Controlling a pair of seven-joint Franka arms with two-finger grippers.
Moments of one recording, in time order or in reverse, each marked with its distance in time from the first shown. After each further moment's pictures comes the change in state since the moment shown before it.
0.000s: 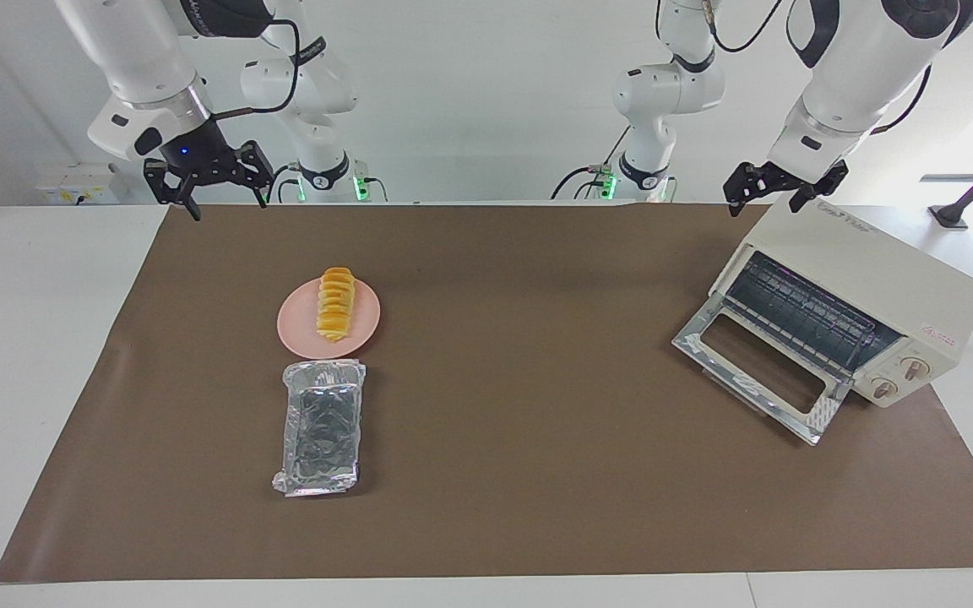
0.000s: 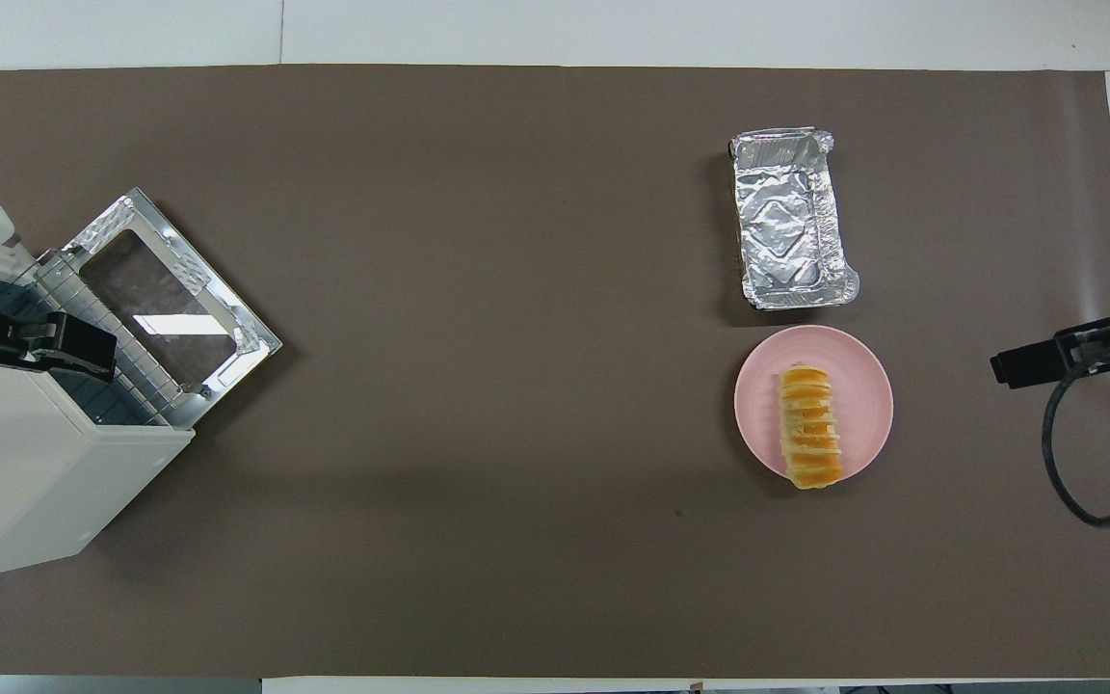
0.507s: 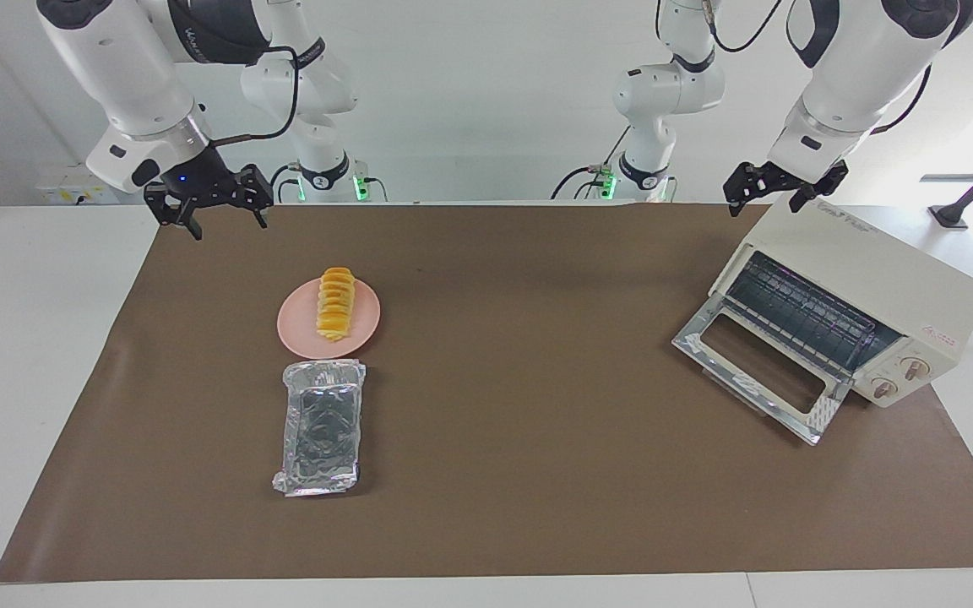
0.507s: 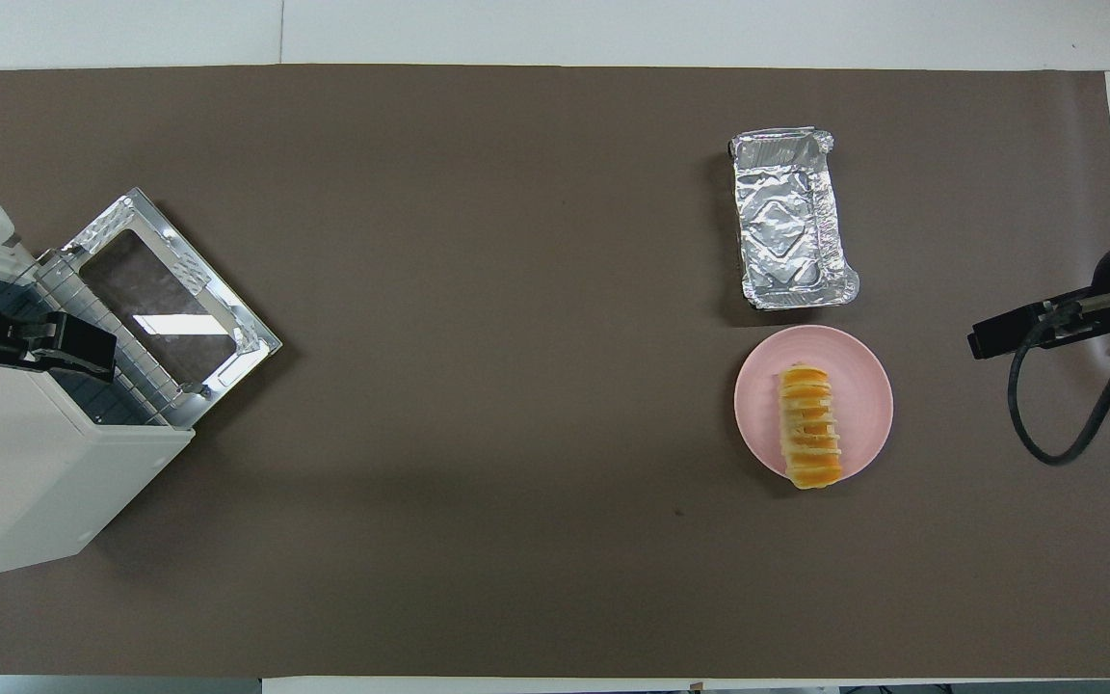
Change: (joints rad) left arm 0.000 0.000 0.000 0.000 0.000 0.000 0.000; right arm 0.002 0.070 0.002 0.019 0.000 0.016 0.042
